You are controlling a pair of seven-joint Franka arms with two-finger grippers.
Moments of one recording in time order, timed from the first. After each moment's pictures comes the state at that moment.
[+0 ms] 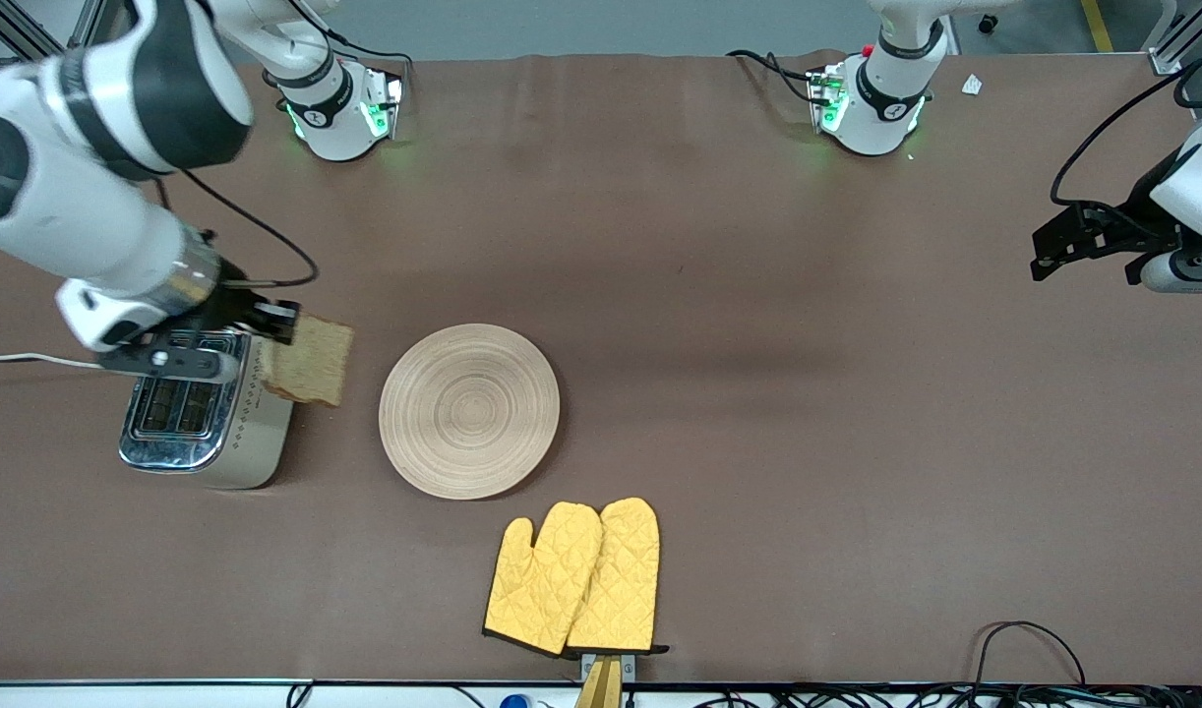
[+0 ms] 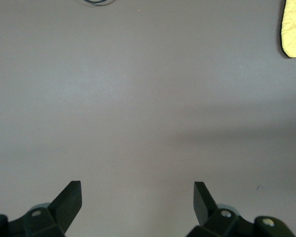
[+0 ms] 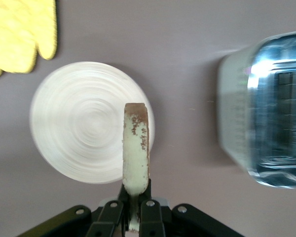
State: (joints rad) left arm 0.06 0.04 -0.17 -1.50 0.02 1.57 -0.03; right arm 0.17 0.17 0.10 -1.67 0.07 1.83 0.39
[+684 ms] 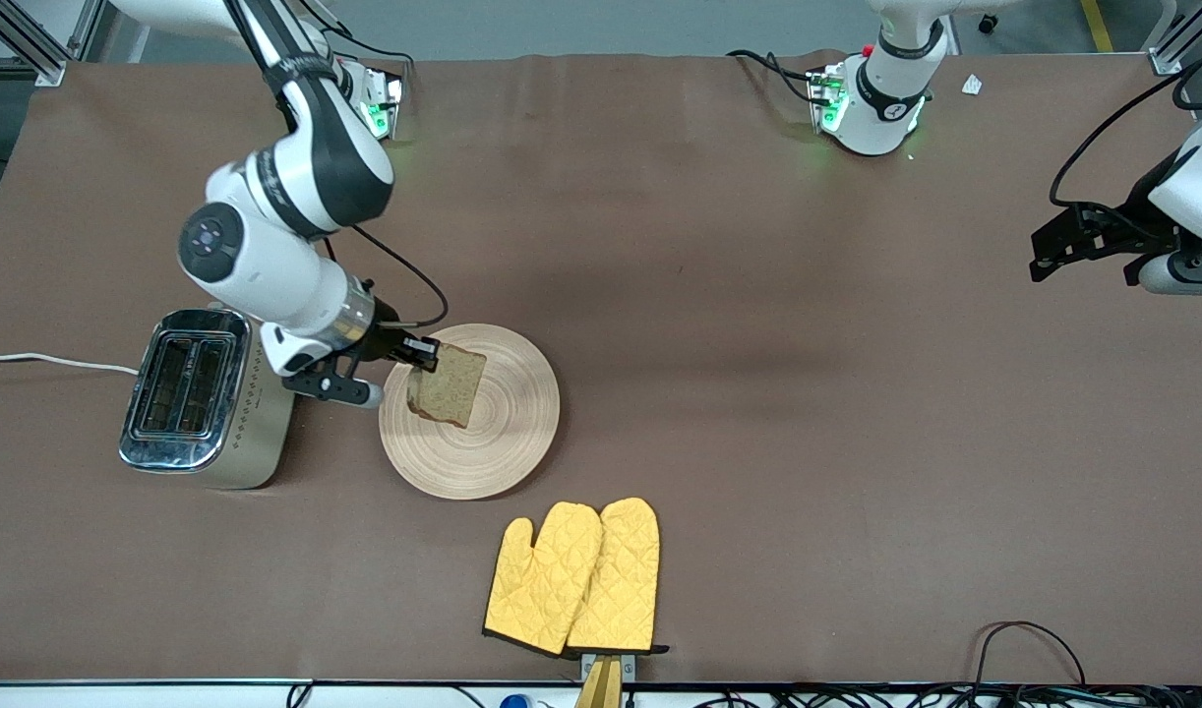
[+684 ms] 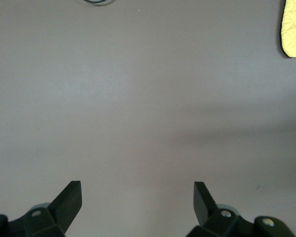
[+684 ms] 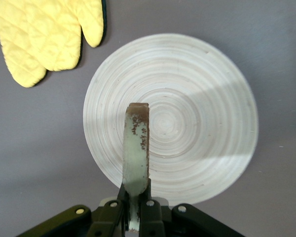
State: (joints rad) left arm 0.06 0.04 -0.17 -1.50 0.02 1.57 -0.03; right arm 0.30 0.29 0.10 -1.84 0.27 2.20 0.49
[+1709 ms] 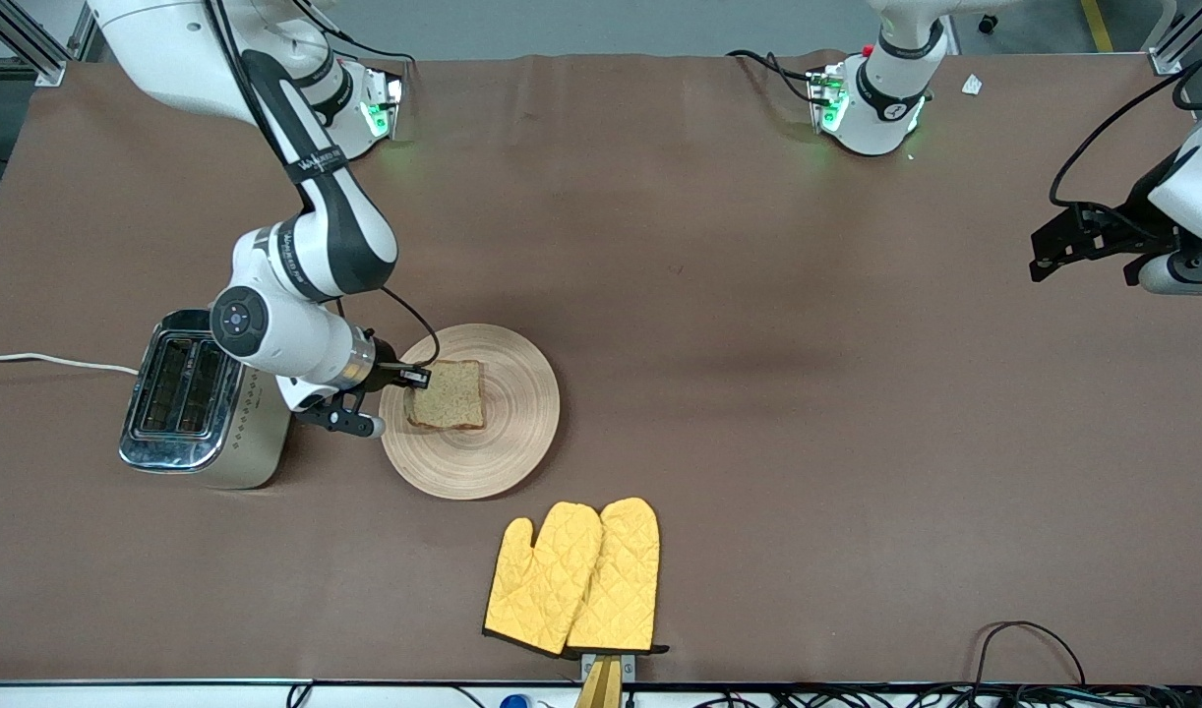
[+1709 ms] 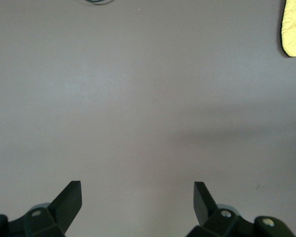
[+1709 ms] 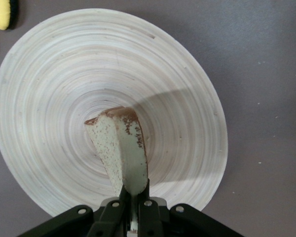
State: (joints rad) left arm 0.06 0.04 -0.17 -1.50 0.02 1.56 -0.03; right arm 0.23 0.40 0.08 -1.90 0.27 2.25 0.38
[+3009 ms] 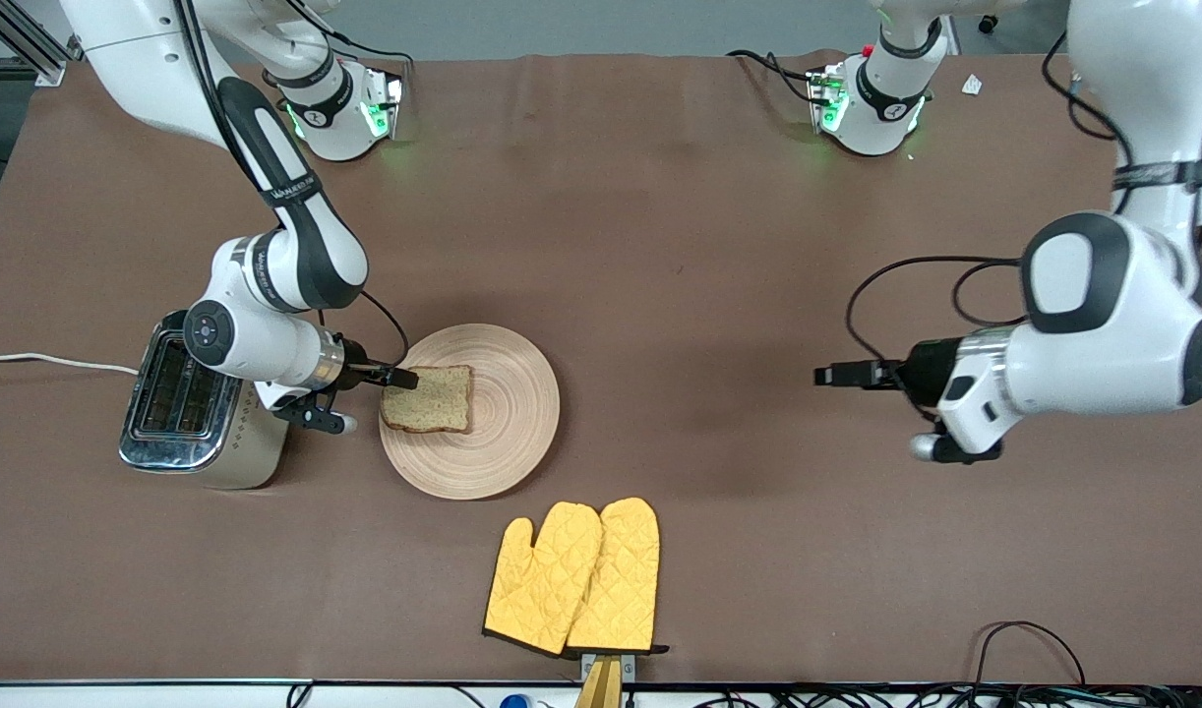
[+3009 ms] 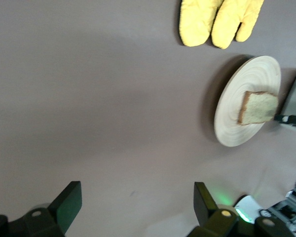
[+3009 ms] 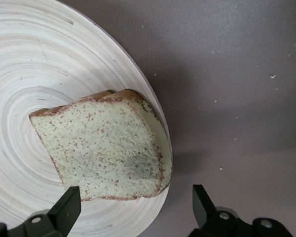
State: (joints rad) left arm -0.03 0.47 -0.19 -1.50 -0.54 1.79 -0.11; right arm 0.15 0.41 0.08 -2.00 0.32 2.28 0.27
